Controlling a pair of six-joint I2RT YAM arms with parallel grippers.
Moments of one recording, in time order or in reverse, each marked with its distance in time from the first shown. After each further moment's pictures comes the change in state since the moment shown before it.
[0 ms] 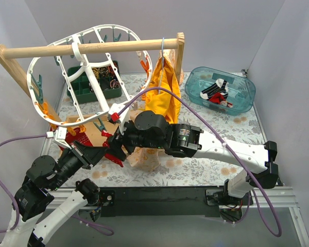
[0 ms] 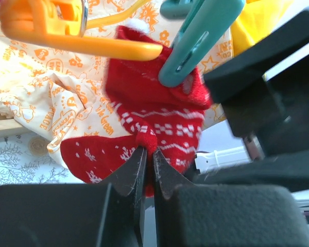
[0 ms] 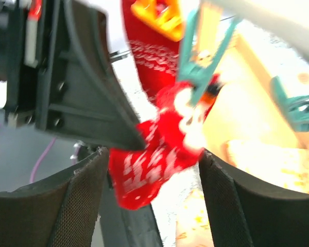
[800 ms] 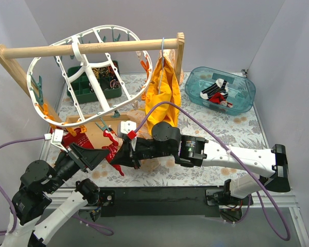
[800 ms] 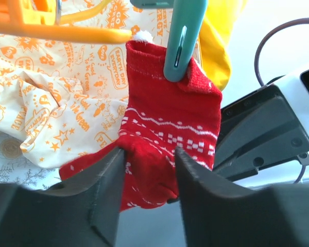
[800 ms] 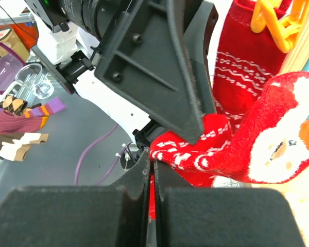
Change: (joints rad) left arm 0.000 -0.044 0.000 0.035 0.064 -0.043; right arm 0.002 -0.148 -0.347 0.410 -0.322 -0.024
